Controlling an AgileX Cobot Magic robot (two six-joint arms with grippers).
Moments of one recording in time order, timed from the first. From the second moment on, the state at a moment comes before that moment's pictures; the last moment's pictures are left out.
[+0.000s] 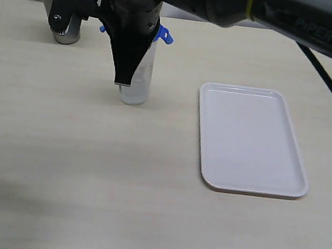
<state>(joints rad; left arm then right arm) -0.26 0.85 -0.40 -0.79 -0.19 0.92 0.87 2.03 -1.84 -0.47 1.02 -0.48</state>
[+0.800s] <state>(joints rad) -0.26 0.85 -0.40 -0.79 -0.18 0.92 0.87 2.03 -1.84 -0.42 1.02 -0.51</state>
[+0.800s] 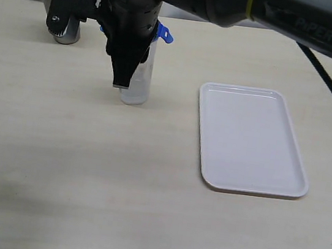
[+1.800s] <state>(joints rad) -0.26 1.21 -0.43 0.19 -0.68 0.12 0.61 1.58 -1.43 0.06 0.45 -0.45</state>
